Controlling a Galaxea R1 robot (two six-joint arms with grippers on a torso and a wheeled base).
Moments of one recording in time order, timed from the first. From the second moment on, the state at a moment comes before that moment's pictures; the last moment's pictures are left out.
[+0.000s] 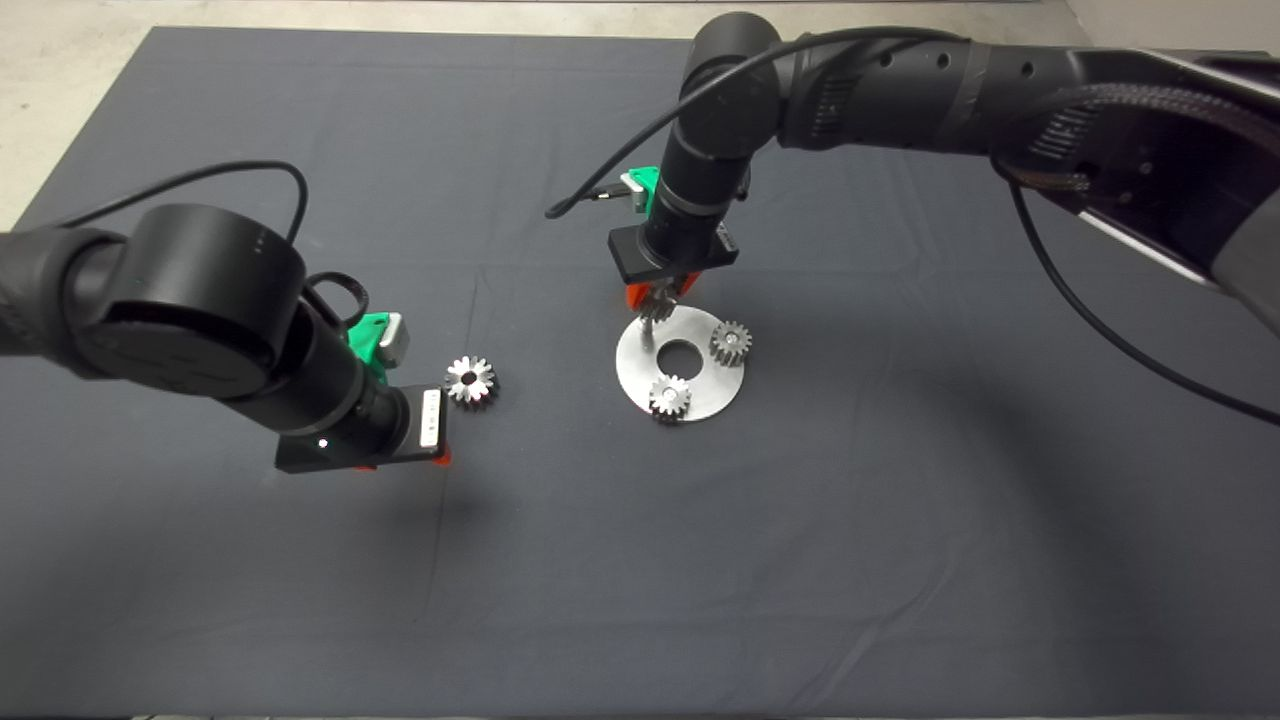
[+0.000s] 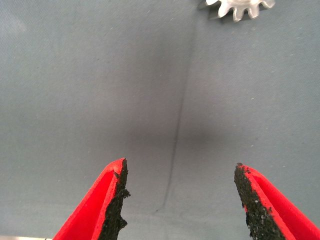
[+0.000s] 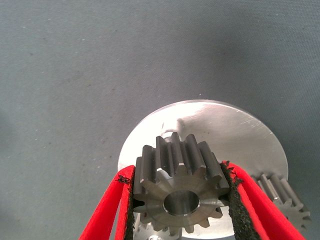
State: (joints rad) left arm -0.40 2.26 -0.71 0.36 1.53 -1.68; right arm 0.45 3.00 -1.67 -0.18 -1.36 1.04
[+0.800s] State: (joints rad) left arm -0.40 2.24 -0.67 0.39 1.52 -1.68; right arm 0.42 3.00 -1.61 -0.29 -1.35 1.12
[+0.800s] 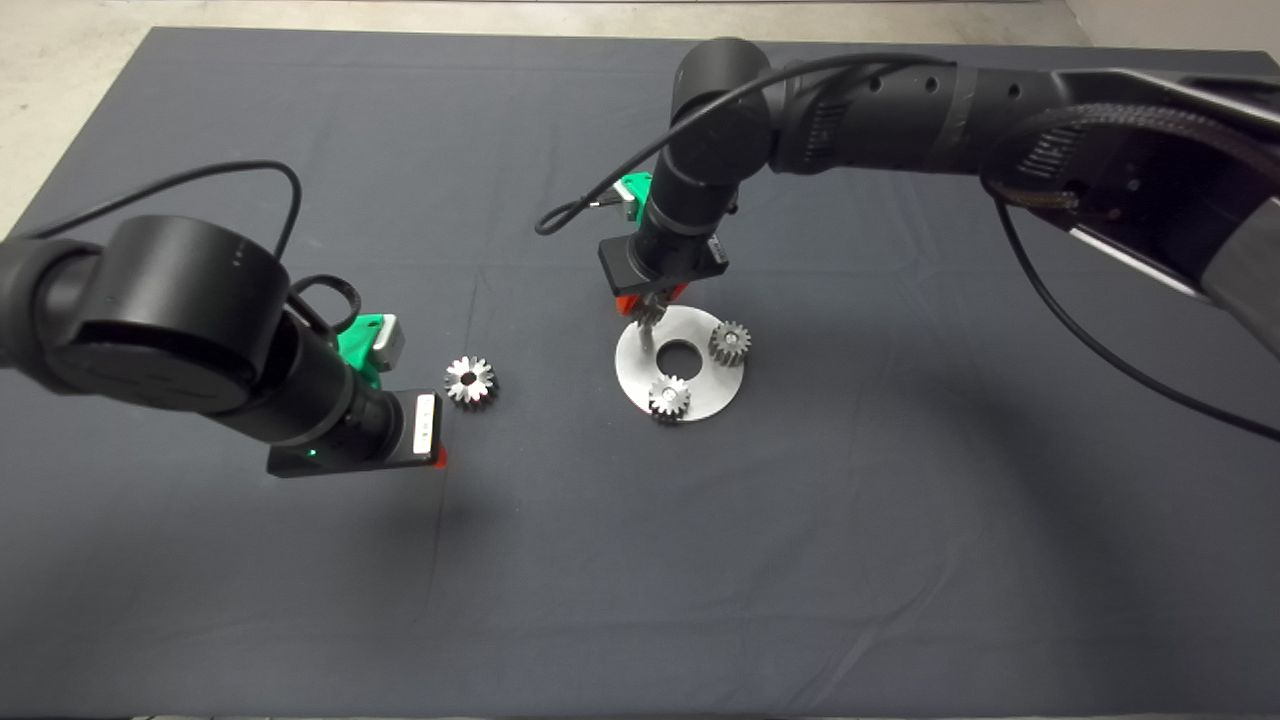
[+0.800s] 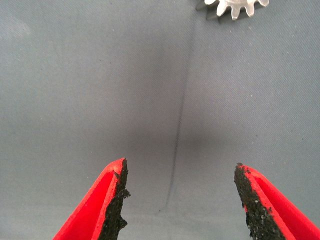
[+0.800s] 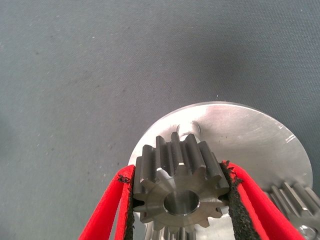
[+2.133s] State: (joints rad) left arm -0.40 2.23 -0.65 0.42 1.52 -1.68; right arm 0.39 3.01 -1.58 -0.39 -1.40 1.19
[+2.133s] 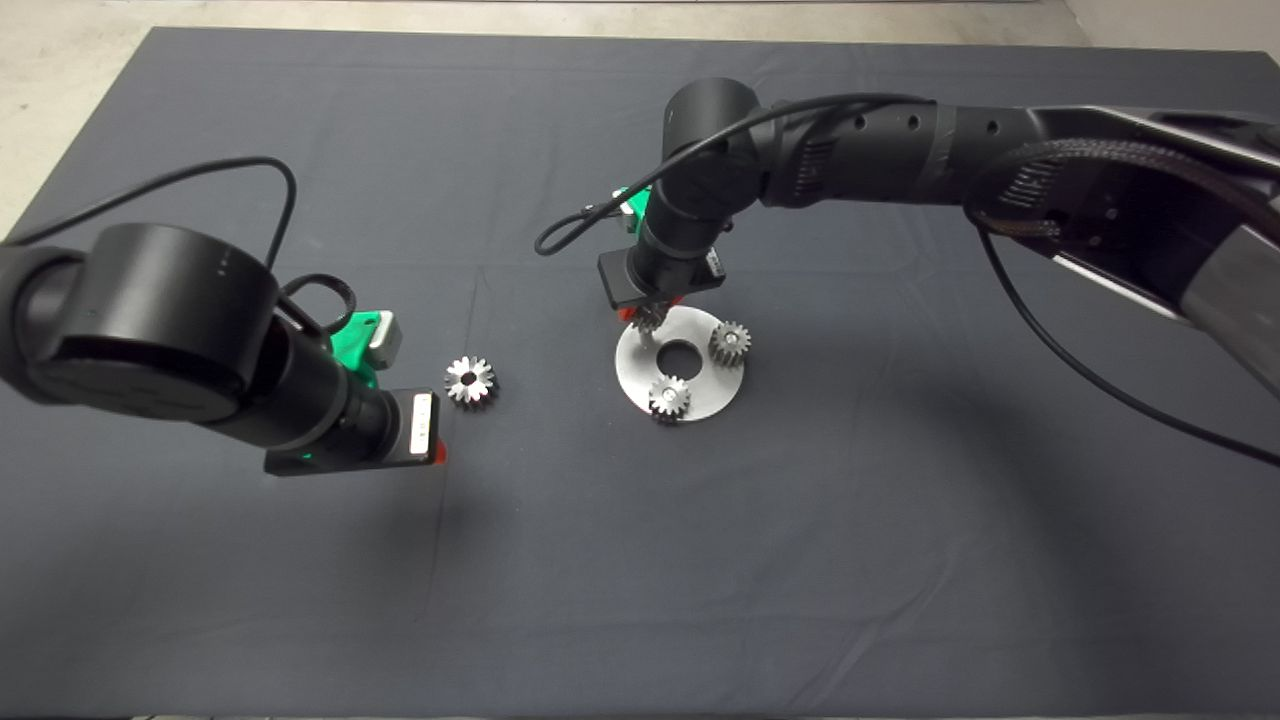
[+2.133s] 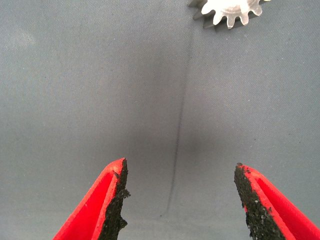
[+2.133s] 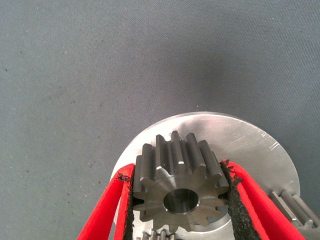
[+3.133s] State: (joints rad) left arm -0.40 2.23 -0.64 0.42 1.52 -1.68; right arm 0.39 3.01 -1.59 -0.33 -1.42 1.21
